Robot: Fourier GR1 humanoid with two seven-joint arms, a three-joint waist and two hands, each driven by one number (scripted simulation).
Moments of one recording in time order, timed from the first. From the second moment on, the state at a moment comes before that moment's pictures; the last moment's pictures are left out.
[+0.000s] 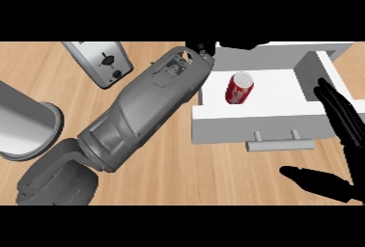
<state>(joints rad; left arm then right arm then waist) -1.46 0.00 -0.60 -0.43 0.71 0.83 -0.12 -0.02 -0.25 0.00 -2.09 0.70 0.13 0.00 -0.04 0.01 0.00</state>
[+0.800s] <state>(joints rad) -1.38 0.15 -0.62 -0.63 0.63 0.82 0.05 -0.19 -0.17 0.08 -1.55 1.06 -0.19 -0.05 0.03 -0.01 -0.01</state>
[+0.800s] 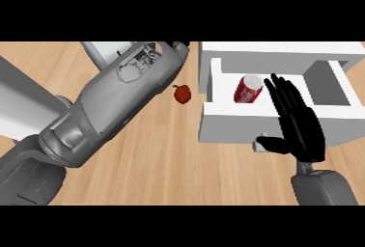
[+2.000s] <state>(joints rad) -1.14 0.43 -0.64 -1.07 0.55 0.80 0.26 -0.68 -0.17 -0.12 -0.79 1.22 -0.60 -0.10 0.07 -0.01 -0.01</state>
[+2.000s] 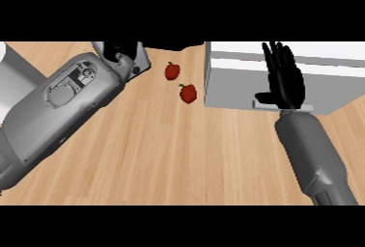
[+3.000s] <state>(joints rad) -0.91 0.52 -0.62 -1.29 0.50 0.76 0.25 -1.04 -0.22 -0.23 -0.31 1.23 -0.72 -0.10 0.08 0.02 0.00</state>
